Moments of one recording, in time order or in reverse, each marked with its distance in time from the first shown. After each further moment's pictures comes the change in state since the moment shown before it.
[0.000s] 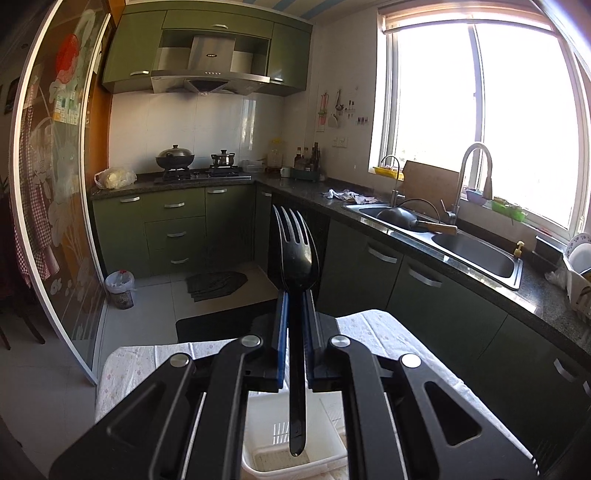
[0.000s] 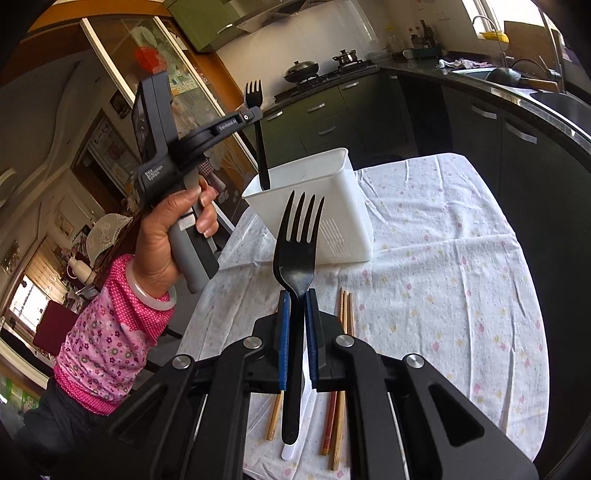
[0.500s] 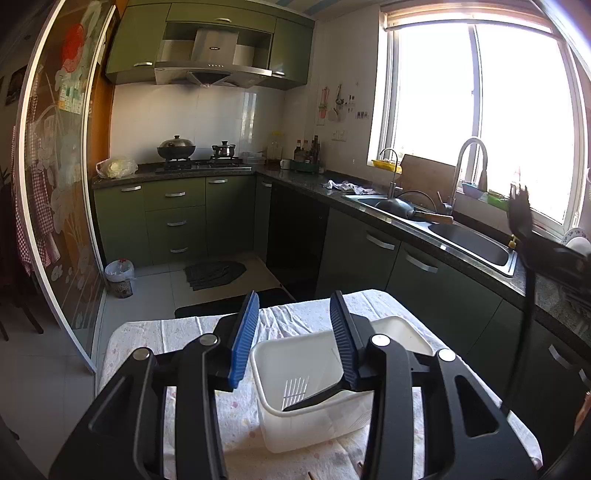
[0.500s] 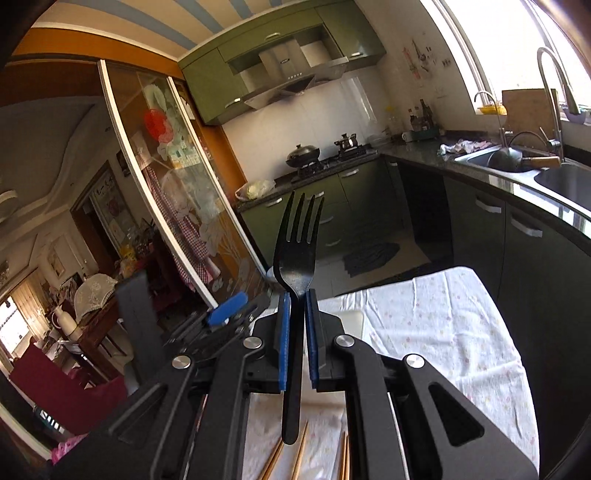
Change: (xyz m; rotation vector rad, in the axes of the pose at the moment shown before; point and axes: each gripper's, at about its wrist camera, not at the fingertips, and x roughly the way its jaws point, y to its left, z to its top) left arm -0.035 0.020 -0.036 -0.013 0.008 -0.020; right arm 0.020 0.025 0.117 -0.046 -0.397 -0.062
